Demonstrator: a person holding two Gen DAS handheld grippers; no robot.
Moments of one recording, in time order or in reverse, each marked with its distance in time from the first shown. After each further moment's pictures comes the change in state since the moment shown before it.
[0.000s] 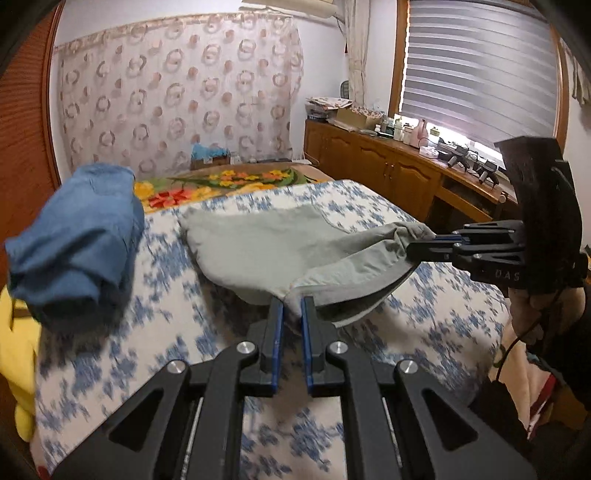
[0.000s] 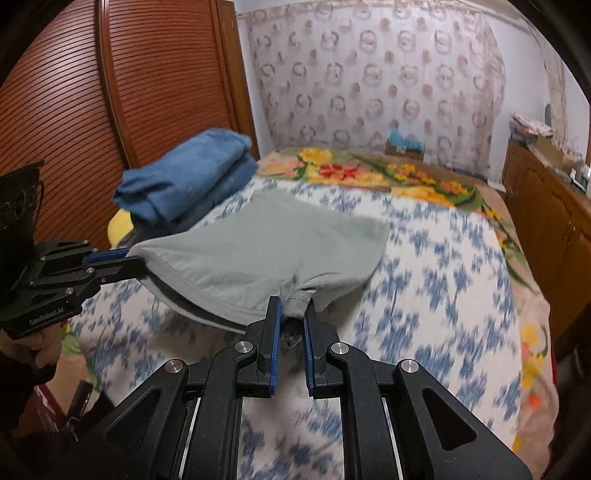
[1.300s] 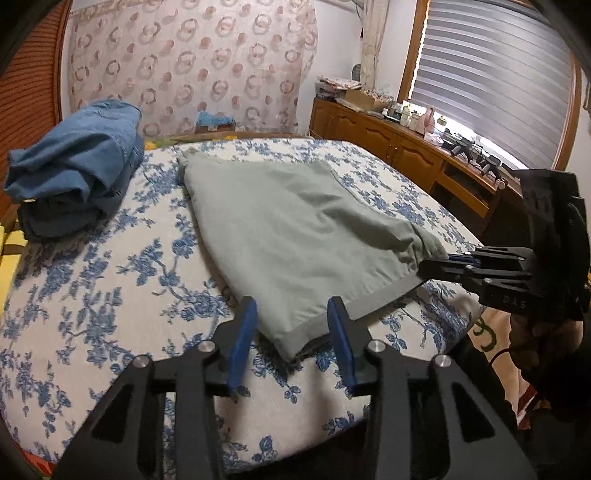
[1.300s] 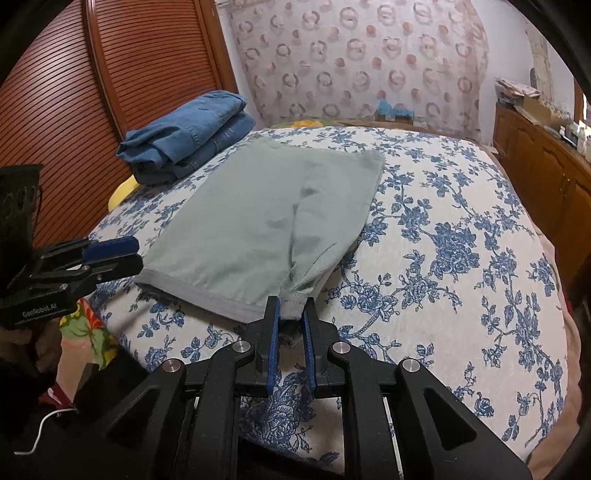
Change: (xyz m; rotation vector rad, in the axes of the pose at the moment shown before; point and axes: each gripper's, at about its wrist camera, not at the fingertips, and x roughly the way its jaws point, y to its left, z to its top) left arm -0.003 -0.002 -0.061 -0.089 0.084 -0.019; right arm -0.009 0.016 -0.079 0.080 0.044 -0.002
